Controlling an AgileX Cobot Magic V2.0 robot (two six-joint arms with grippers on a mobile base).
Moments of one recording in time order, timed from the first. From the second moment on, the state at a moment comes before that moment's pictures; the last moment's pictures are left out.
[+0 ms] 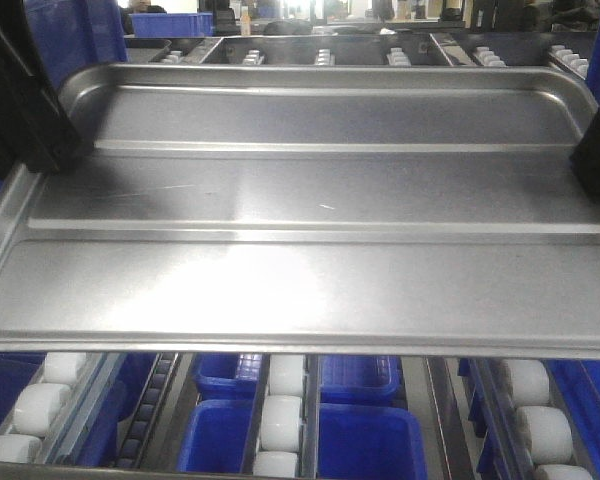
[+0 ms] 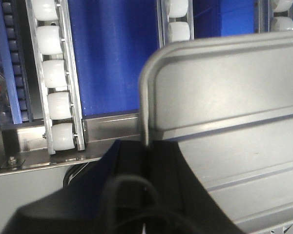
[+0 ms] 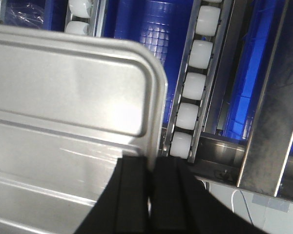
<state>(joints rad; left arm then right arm) -0.85 1.18 -1.01 0.09 0.96 -0.64 0.77 1.07 -0.91 -0.17 1.00 0.78</state>
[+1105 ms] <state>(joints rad) -0.85 1.18 -1.01 0.09 0.96 -0.64 0.77 1.07 -0.91 -0.17 0.99 0.77</state>
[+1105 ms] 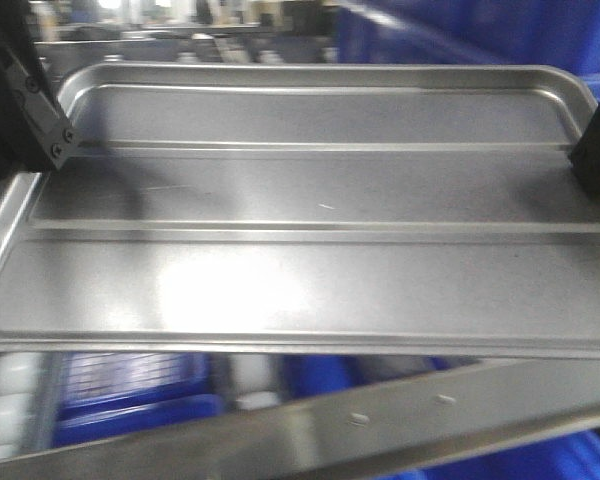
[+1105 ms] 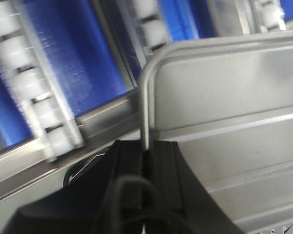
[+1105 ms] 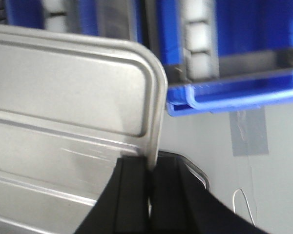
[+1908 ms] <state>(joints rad) -0.85 1.18 -1.01 0.09 0.96 -0.64 0.77 1.07 -0.91 -0.17 0.99 0.77</state>
